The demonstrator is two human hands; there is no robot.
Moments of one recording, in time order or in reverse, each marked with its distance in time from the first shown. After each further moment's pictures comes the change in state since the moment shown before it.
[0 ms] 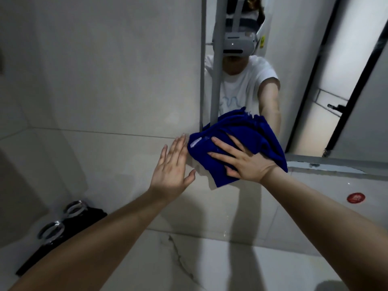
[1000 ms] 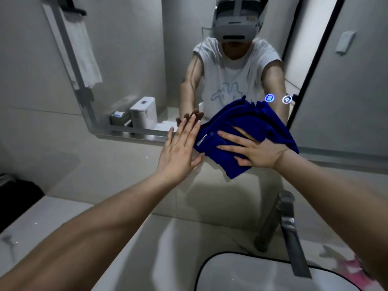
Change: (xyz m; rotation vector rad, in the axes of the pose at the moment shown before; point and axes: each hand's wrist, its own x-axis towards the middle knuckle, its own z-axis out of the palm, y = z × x) left_hand 0.072 0.346 0.033 -0.030 -0.083 -0.010; right_hand -0.306 0.192 -0.052 -0.033 -0.106 -0.162
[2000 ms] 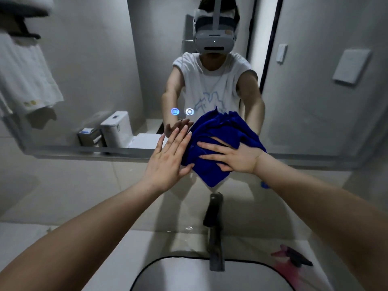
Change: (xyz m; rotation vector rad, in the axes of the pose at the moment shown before) left_hand 0.046 0.158 0.006 0.090 -0.016 0.162; right_hand -0.140 0.060 -0.031 0.007 -0.133 -0.029
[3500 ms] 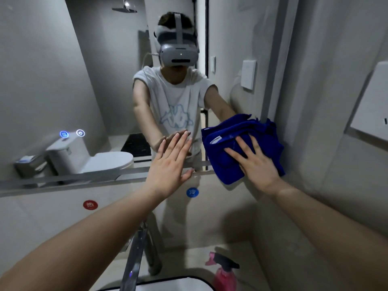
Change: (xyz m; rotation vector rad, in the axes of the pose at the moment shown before) left_hand 0.105 0.213 0.022 0.038 0.039 0.150; right_hand -0.271 0.030 0.011 0.077 0.042 0.904
